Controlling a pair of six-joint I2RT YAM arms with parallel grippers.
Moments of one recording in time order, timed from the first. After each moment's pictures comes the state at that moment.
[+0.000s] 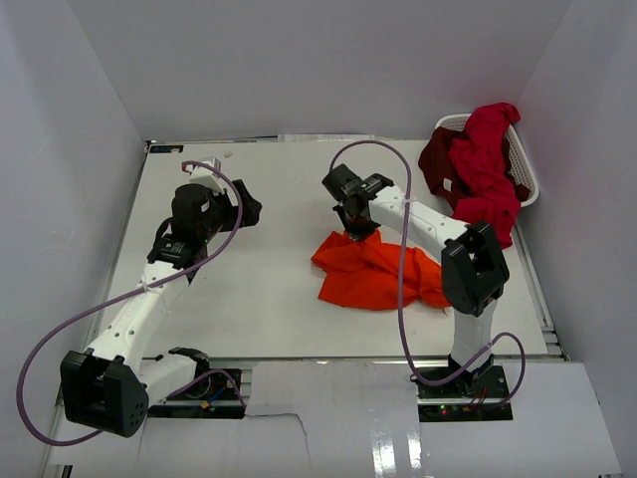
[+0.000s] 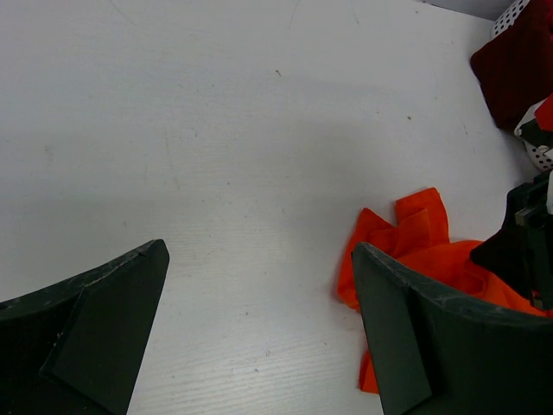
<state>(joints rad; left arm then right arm) -0.25 1.09 0.87 -0.15 0.05 -0.36 0.72 1.91 1.60 -0.93 0.27 0.20</state>
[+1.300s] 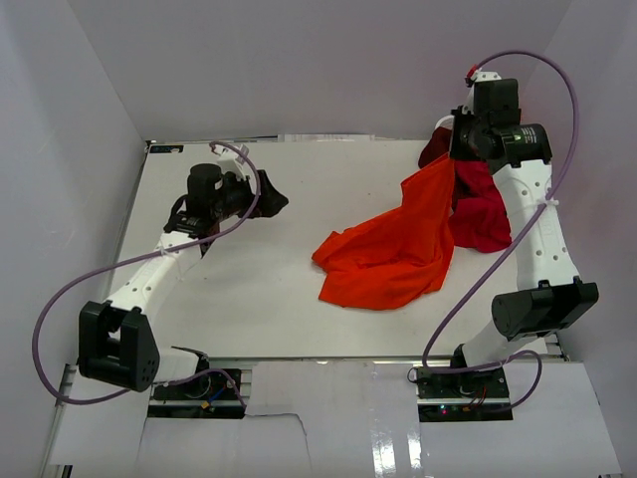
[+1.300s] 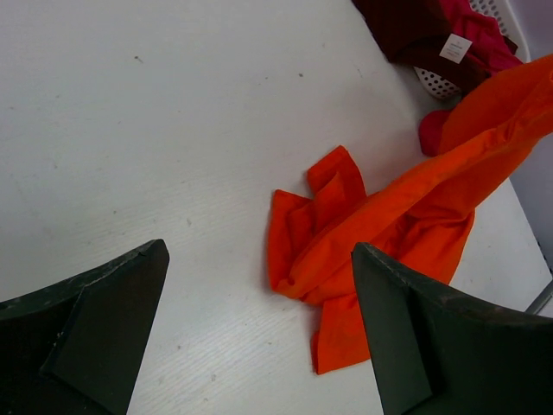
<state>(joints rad) -0.26 1.31 0.99 -0.07 0.37 -0.34 0.17 1.59 1.95 -0.99 0.12 0.10</state>
